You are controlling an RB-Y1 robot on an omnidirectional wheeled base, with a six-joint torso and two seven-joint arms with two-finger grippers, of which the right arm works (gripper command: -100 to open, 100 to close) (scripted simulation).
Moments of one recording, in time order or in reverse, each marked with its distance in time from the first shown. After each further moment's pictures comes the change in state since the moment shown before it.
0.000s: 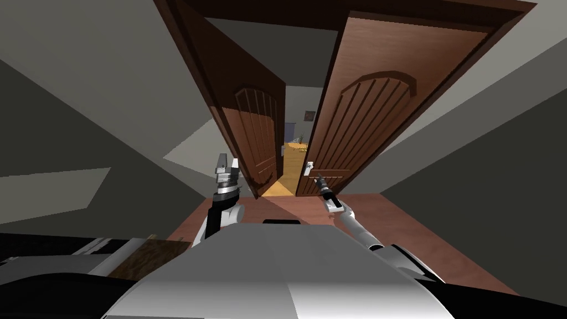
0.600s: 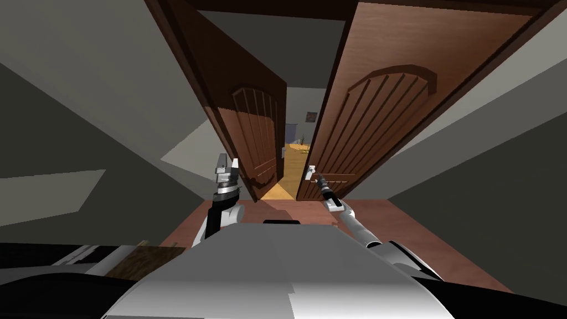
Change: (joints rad) arm -0.027 -0.002 -0.003 0.051 -0.006 0.002 -0.005
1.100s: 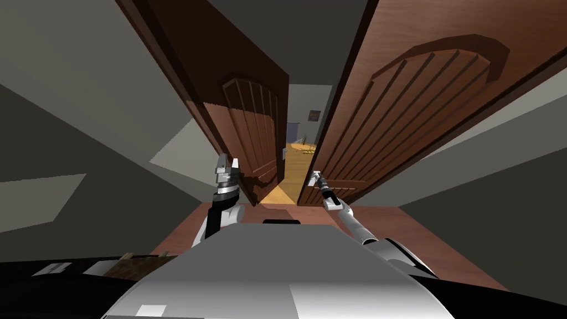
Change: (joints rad) arm -0.025 0.022 -0.022 0.030 0.007 0.012 0.012
